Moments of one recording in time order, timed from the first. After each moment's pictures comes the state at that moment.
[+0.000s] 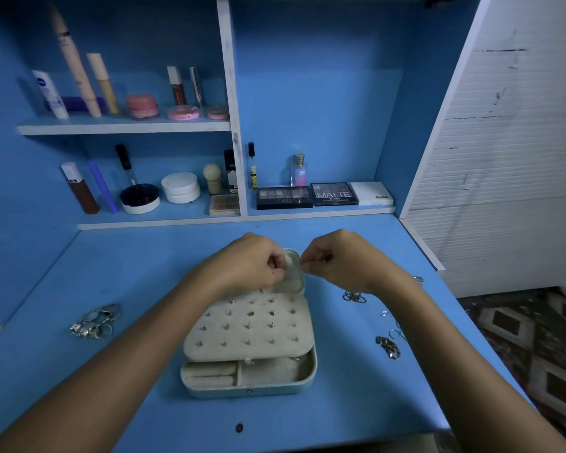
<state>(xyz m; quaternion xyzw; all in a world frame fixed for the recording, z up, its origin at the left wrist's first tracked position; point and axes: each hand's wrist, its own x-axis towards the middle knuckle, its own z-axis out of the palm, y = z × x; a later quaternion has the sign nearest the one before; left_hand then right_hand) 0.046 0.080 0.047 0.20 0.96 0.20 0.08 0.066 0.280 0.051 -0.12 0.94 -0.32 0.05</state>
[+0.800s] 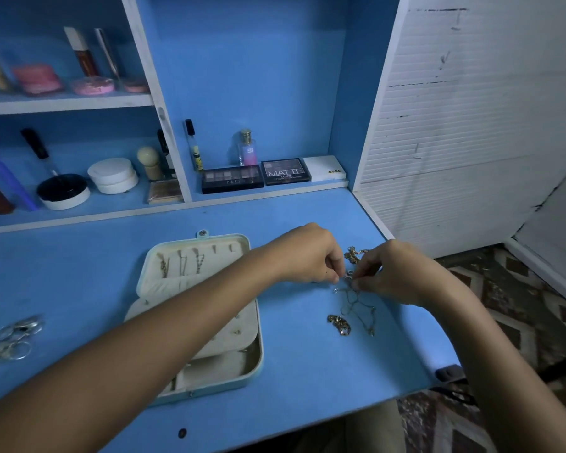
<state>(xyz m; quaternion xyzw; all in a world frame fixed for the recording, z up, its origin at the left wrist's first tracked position) 0.041 0.221 0.030 0.41 0.89 0.17 0.15 0.115 0.399 0.027 0.06 0.96 -0.25 0.09</state>
